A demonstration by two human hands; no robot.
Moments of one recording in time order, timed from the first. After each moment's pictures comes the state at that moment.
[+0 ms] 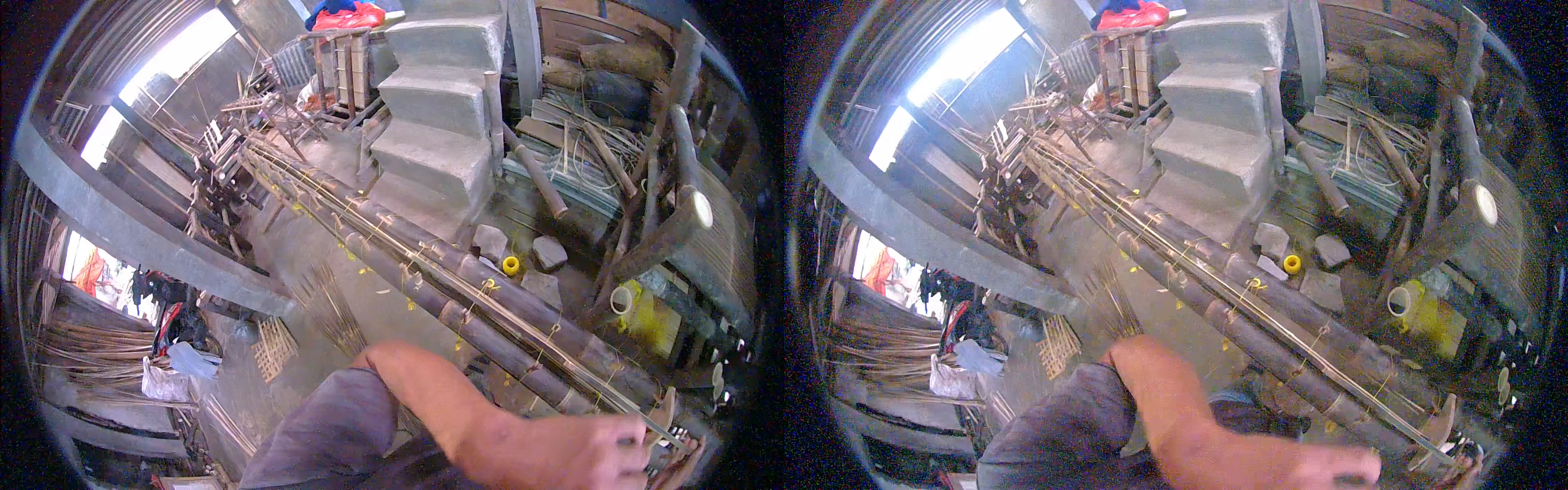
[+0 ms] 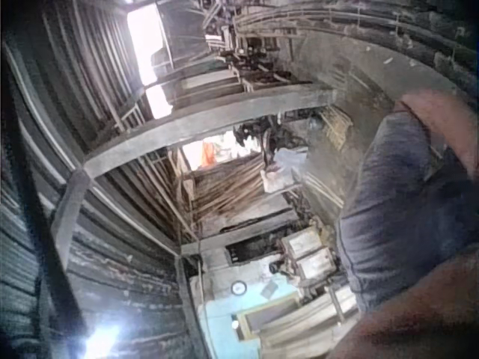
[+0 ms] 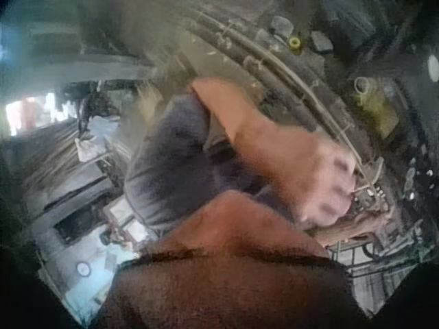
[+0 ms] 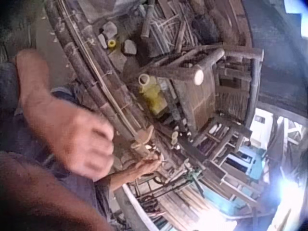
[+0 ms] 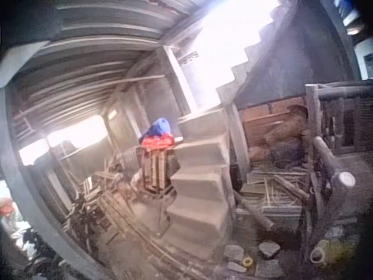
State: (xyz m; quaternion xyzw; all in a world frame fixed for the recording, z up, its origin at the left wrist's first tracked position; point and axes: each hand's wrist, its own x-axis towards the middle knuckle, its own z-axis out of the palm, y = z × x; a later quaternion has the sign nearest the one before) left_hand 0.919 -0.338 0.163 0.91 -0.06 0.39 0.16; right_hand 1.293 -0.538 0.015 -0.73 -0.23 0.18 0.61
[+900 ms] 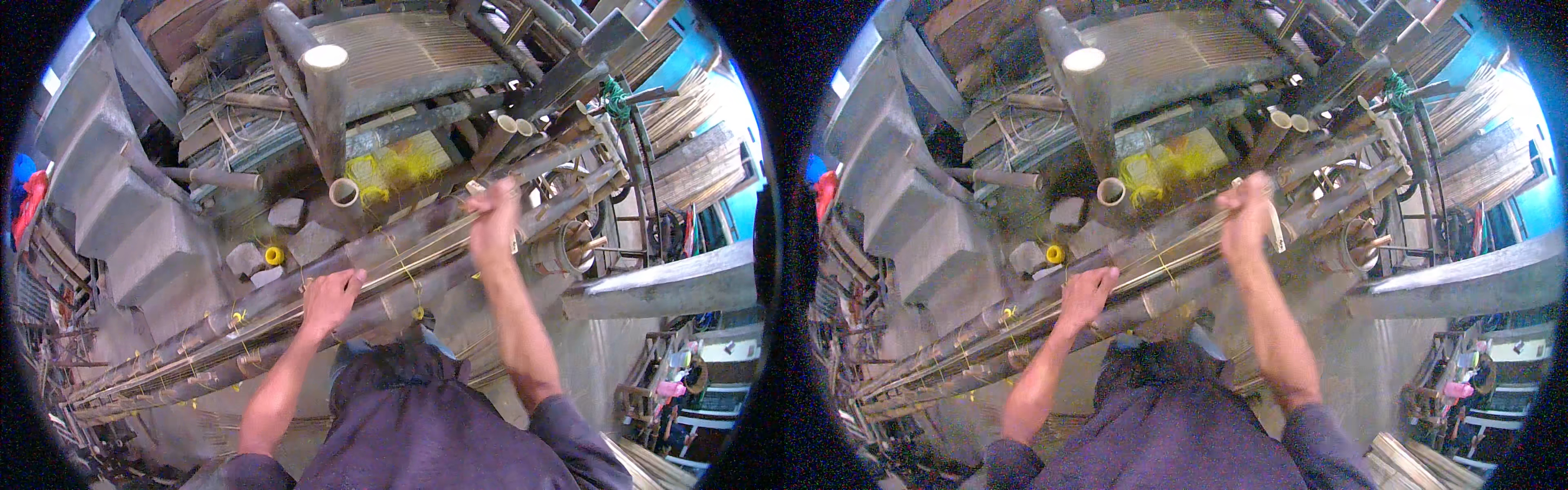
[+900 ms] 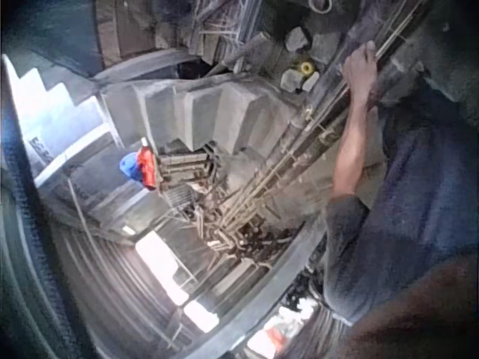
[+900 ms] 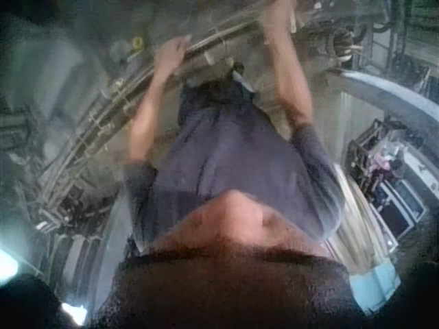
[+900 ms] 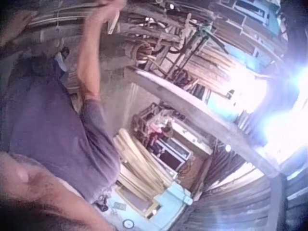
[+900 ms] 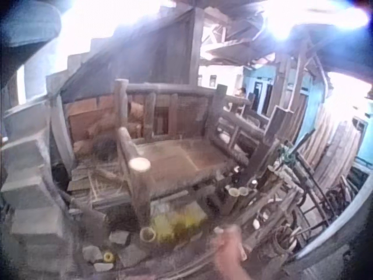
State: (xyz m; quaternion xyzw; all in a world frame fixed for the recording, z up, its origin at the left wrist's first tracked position) left_hand 0.983 -0.248 -0.067 0.90 0.27 -0.03 0.34; right_hand 1.232 -0.413 -0.042 -0.41 -0.11 0.14 0.90
